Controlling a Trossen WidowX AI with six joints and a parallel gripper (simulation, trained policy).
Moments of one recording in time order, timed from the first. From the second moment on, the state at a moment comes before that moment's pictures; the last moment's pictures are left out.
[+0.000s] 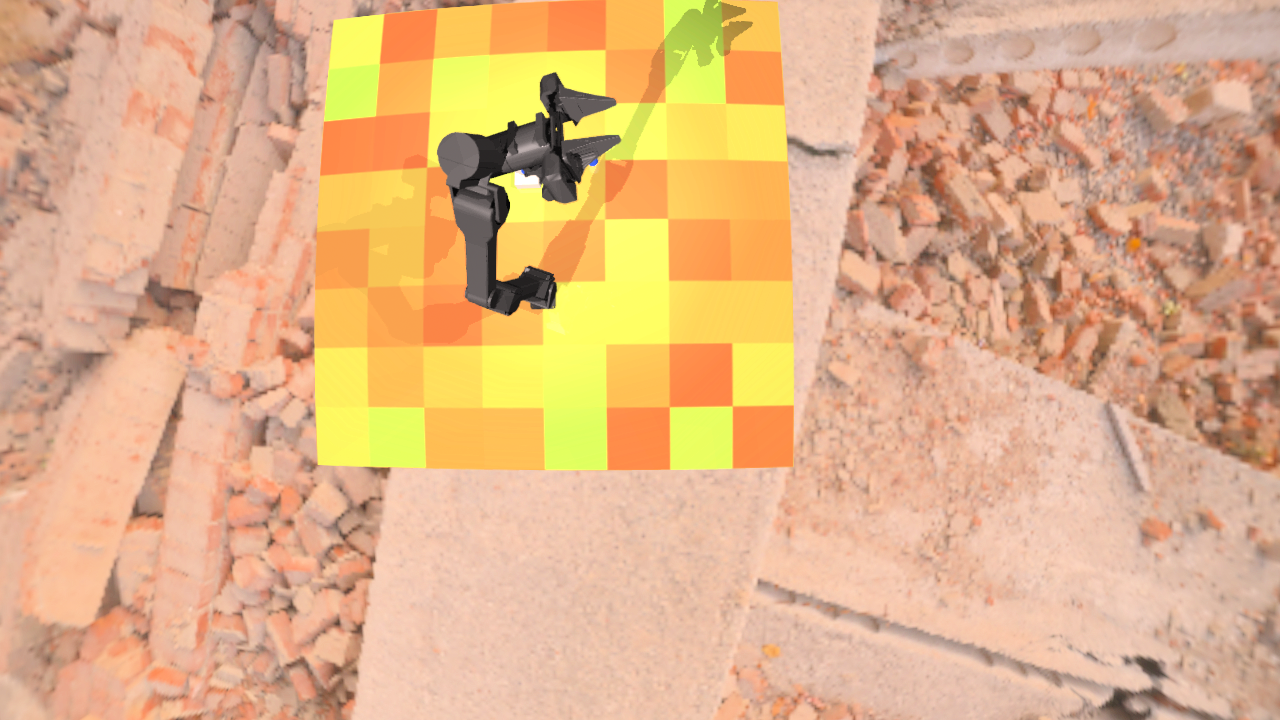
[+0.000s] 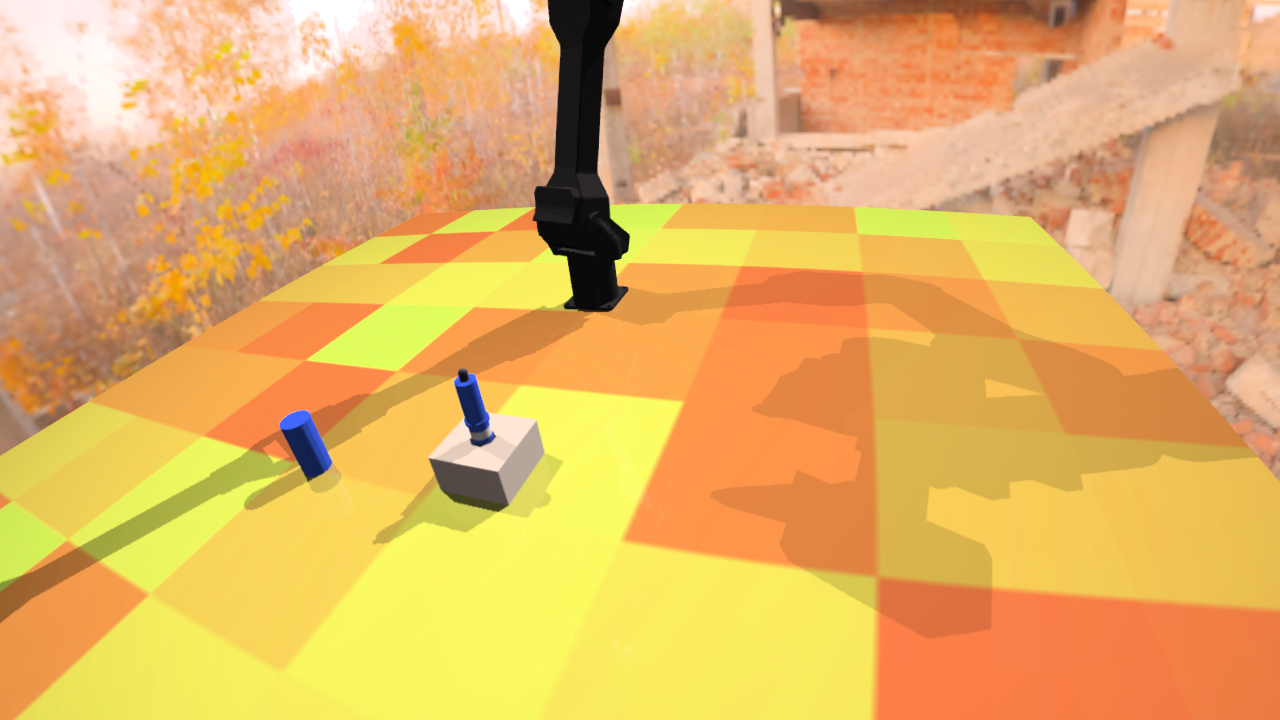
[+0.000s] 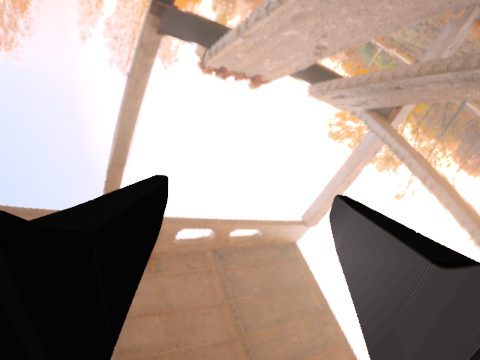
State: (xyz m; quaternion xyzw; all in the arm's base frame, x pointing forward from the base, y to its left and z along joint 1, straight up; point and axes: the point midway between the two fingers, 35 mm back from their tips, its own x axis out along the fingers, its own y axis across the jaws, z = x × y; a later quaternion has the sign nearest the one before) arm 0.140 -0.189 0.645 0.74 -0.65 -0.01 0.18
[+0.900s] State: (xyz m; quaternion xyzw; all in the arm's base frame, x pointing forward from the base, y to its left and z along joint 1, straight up) arm 0.212 -0.179 0.588 0.81 -0.56 -0.09 0.17
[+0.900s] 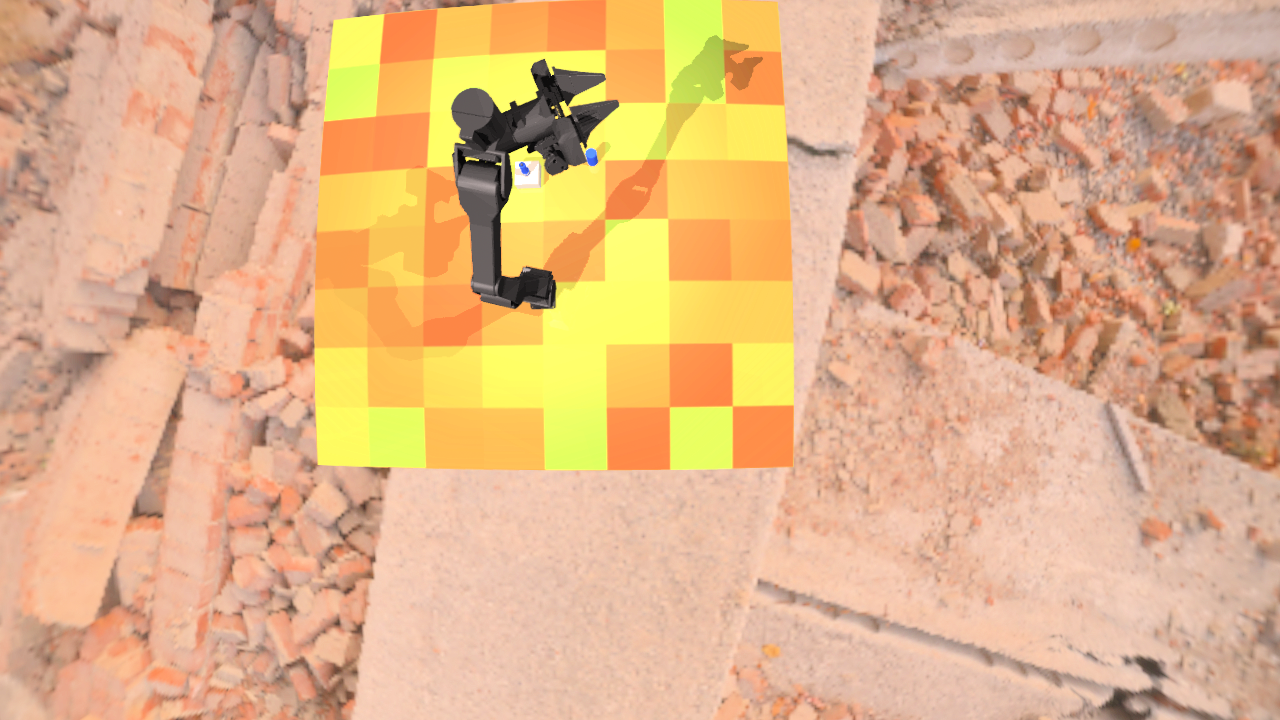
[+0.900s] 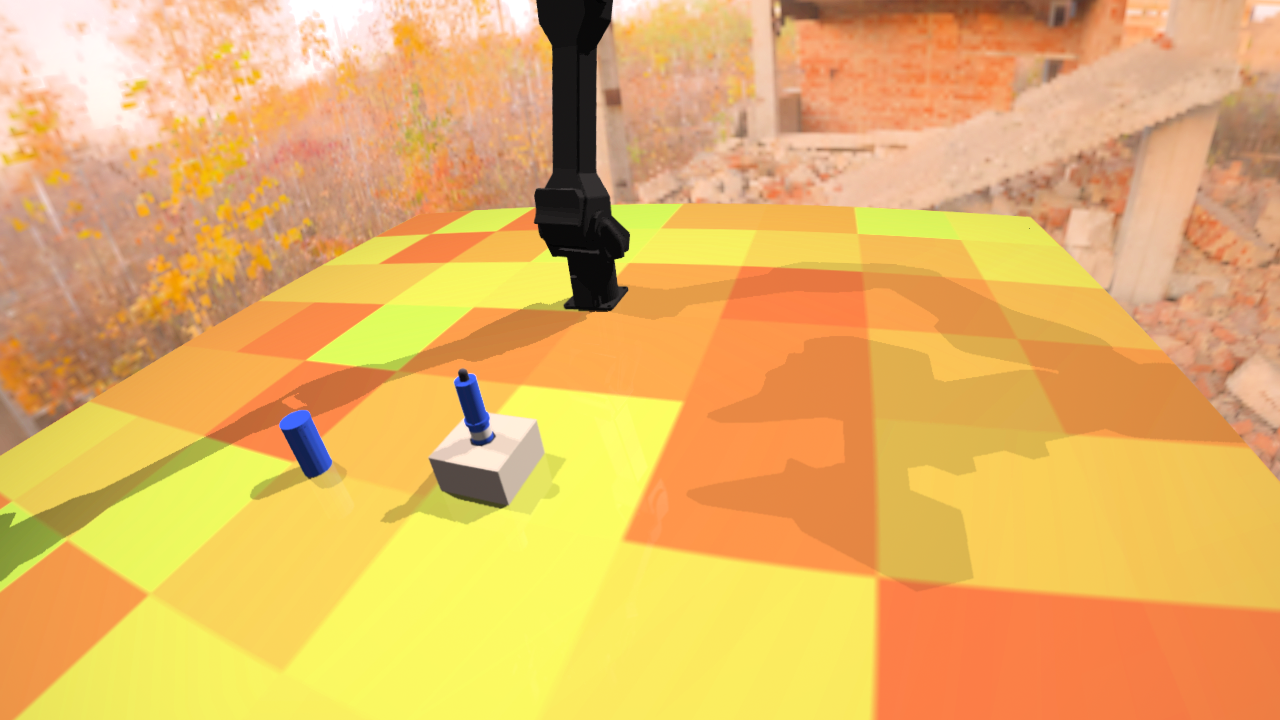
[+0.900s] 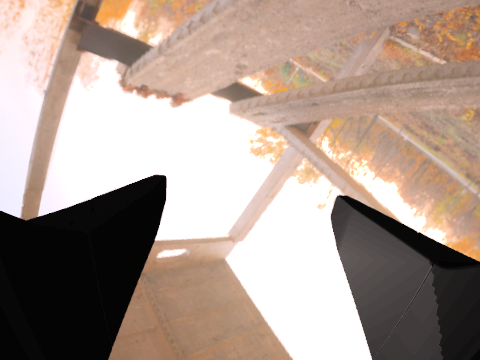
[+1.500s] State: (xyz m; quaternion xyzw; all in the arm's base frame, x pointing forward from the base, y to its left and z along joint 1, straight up) arm 0.256 -0.166 0.545 0.84 -0.50 -0.15 0.16
